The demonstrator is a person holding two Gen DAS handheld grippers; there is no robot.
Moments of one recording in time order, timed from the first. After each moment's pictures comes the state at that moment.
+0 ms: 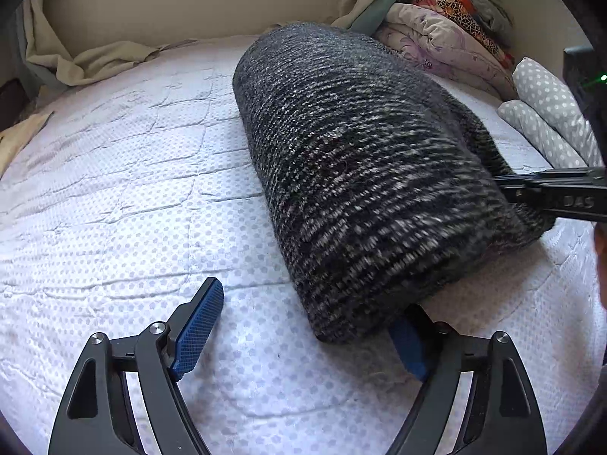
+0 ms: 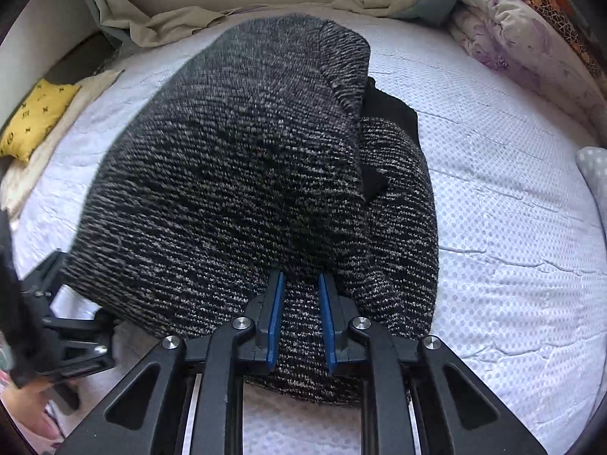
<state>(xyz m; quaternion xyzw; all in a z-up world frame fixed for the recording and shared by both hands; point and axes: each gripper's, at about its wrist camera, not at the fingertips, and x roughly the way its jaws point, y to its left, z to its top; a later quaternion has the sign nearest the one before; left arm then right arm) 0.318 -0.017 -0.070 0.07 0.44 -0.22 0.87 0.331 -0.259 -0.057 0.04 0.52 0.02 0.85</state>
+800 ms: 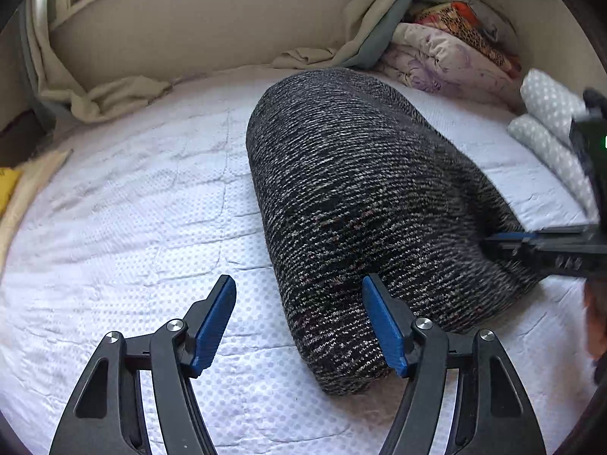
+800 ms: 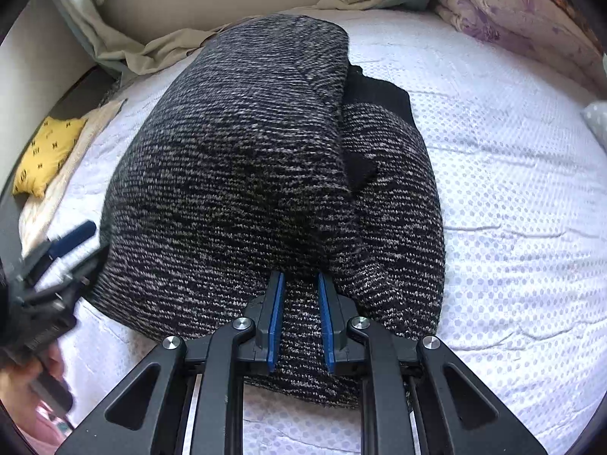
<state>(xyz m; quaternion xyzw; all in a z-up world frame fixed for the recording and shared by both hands) 0.326 -0.041 -0.033 0.12 0.39 -0.18 0.90 0.320 -0.288 -0.067 0.14 0.51 0.04 0.85</state>
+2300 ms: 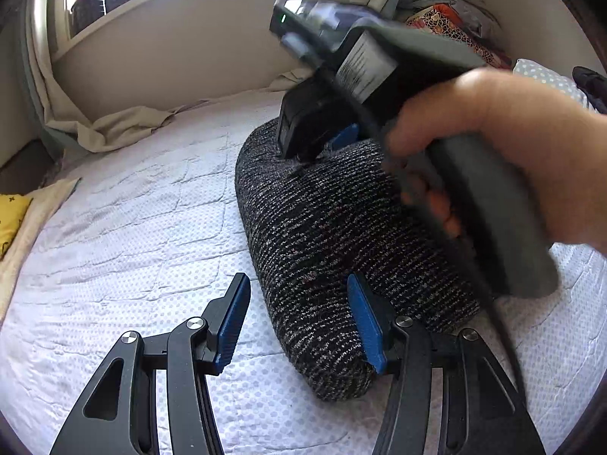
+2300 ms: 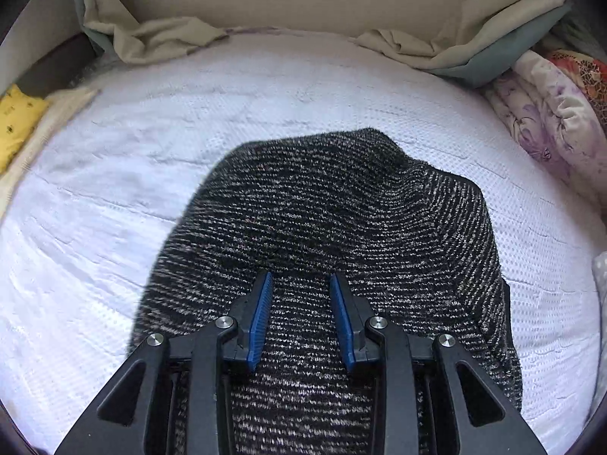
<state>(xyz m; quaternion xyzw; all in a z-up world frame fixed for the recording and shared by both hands) 0.313 -0.049 -0.032 0.13 0.35 -0.18 0.91 0.490 -0.188 -0.045 0.00 0.49 -0.01 0.87</state>
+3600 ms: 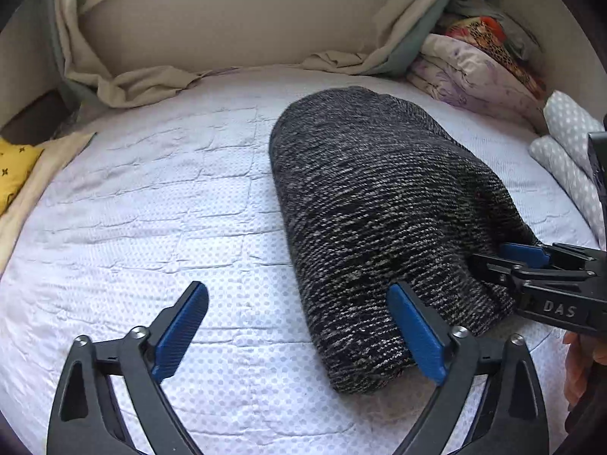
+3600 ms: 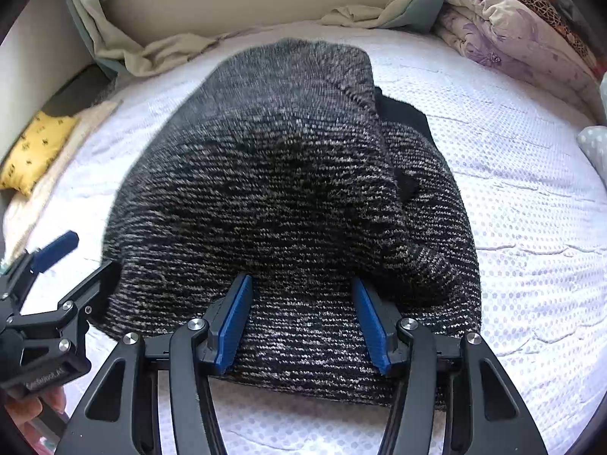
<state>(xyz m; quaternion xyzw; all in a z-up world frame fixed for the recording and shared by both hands) 0.331 -0.025 -0.016 0.07 0.40 -0.14 0.90 0.320 -0.269 -0.053 0.10 0.48 0.01 0.87</state>
